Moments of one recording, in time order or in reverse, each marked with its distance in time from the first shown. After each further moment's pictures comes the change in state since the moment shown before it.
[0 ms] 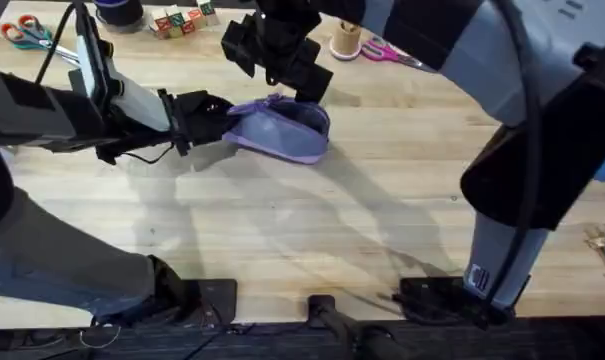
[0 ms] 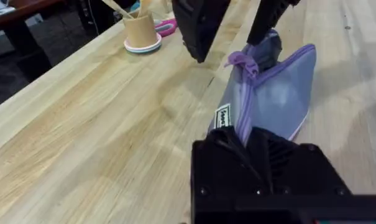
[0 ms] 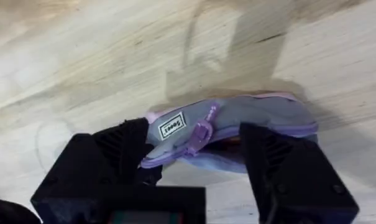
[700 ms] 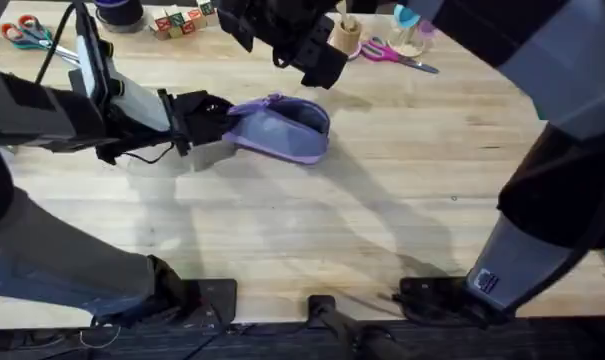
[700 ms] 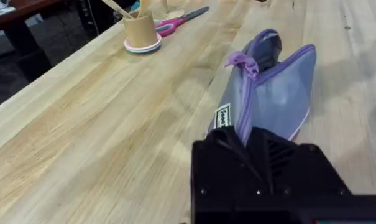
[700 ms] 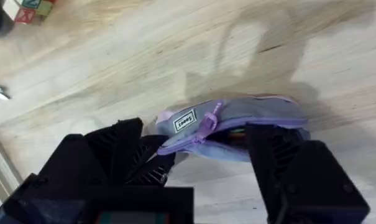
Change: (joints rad) left arm 0.000 0.000 0.000 0.000 0.000 0.000; right arm 0.000 -0.102 0.000 -0.001 0.028 -0.008
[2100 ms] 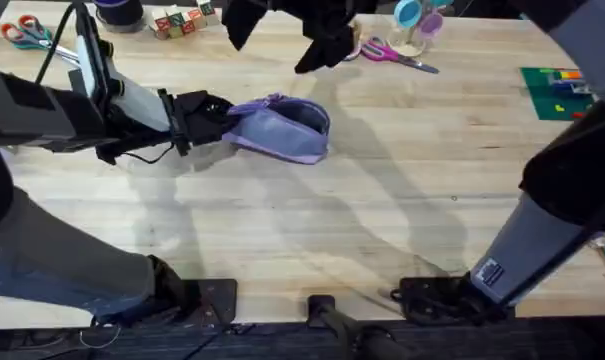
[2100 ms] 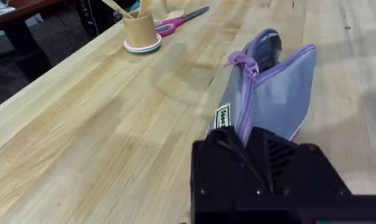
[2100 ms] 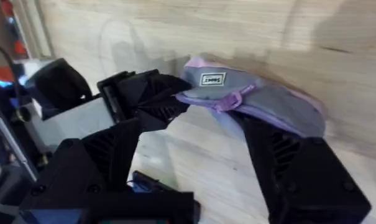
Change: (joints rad) left arm 0.000 0.000 0.000 0.000 0.000 0.000; right arm -0.185 -0.033 0.000 0.024 -0.544 -0.556
